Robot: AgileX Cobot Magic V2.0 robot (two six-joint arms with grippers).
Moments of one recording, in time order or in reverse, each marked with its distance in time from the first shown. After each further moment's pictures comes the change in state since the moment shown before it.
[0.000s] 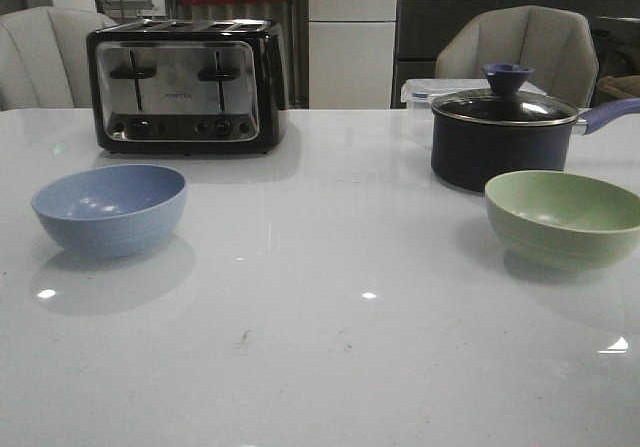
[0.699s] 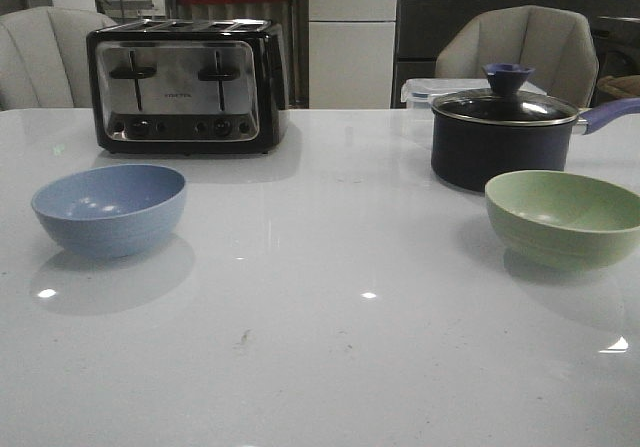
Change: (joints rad) left arm 0.000 0.140 0.074 -0.002 0.072 0.000; right arm 0.000 0.341 0.002 0.000 0.242 0.000
